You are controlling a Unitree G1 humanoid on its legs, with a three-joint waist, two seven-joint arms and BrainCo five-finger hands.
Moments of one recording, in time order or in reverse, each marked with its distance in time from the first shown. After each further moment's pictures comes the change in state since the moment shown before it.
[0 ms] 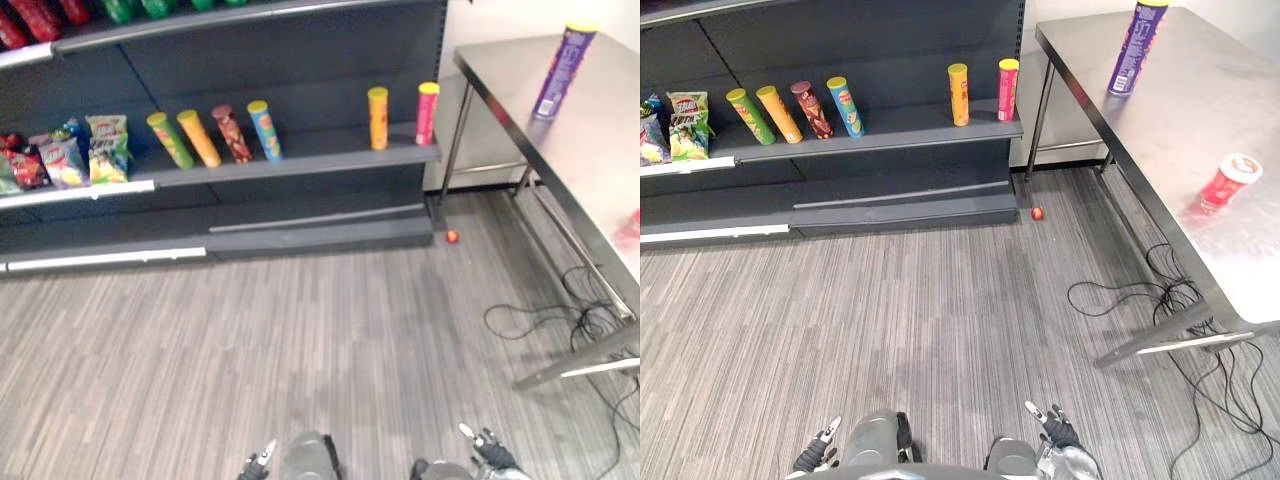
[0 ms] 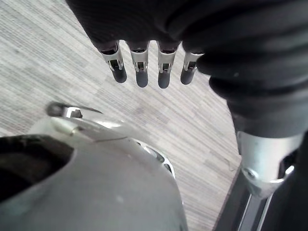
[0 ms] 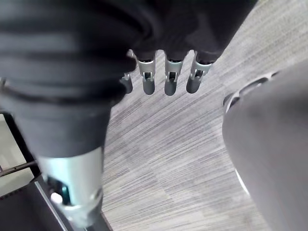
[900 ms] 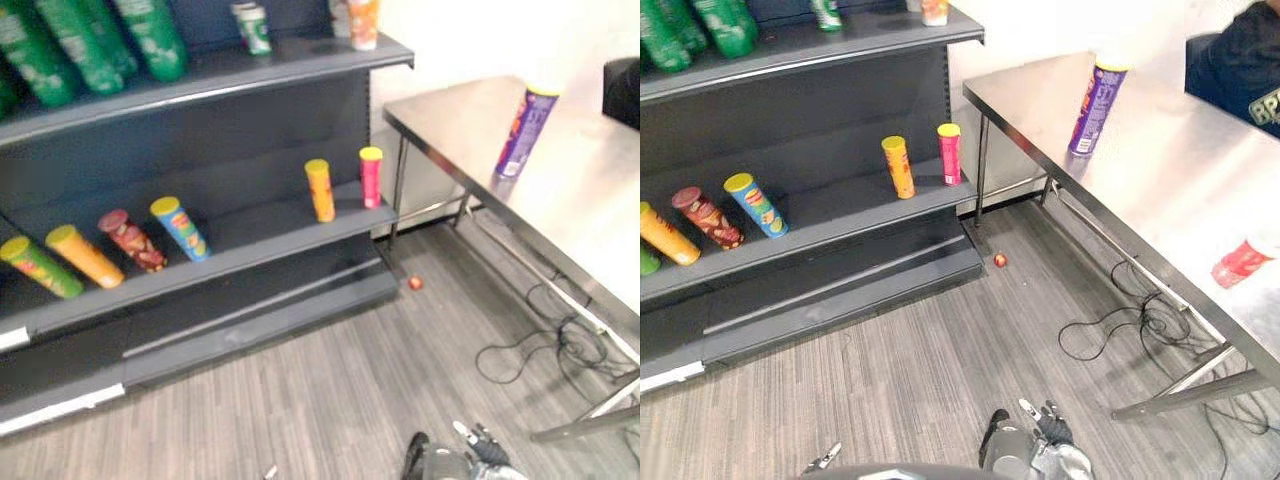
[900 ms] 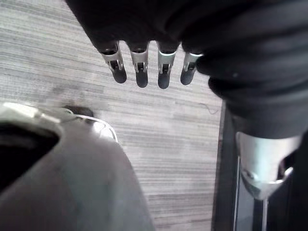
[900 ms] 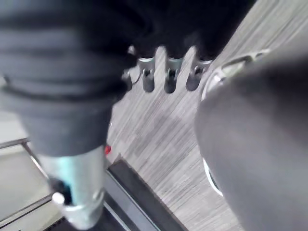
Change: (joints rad) left arm 0.019 0.009 -0.053 0.090 0.054 0.020 0.008; right arm -0.013 -0.017 0.014 -0.019 0.006 -0.009 0.002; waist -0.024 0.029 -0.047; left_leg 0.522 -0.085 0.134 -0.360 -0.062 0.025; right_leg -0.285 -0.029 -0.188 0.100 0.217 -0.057
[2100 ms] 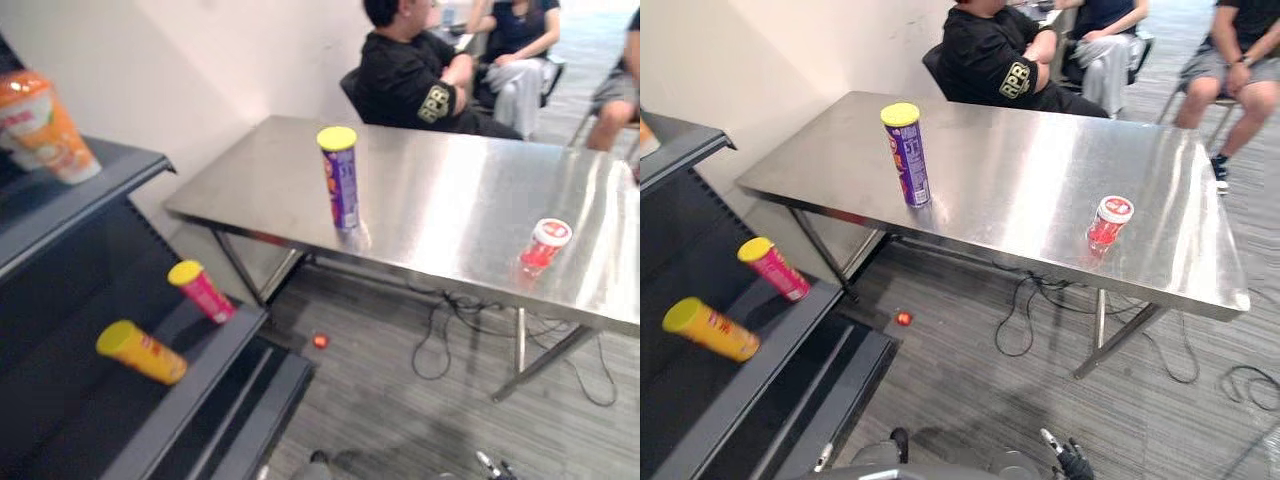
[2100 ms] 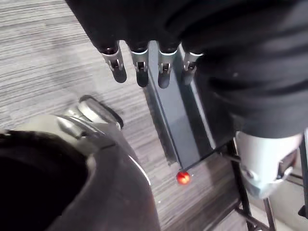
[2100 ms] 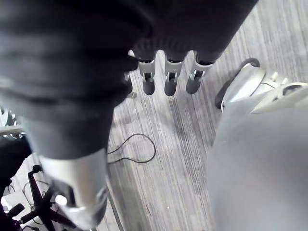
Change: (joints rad) left arm 0.057 -0.042 0.179 -0.071 -0.075 -0.011 0.008; right arm 0.135 0.033 -0.048 -0.023 0.084 0.006 -0.008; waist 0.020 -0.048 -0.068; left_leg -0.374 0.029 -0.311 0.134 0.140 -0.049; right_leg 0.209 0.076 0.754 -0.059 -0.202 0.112
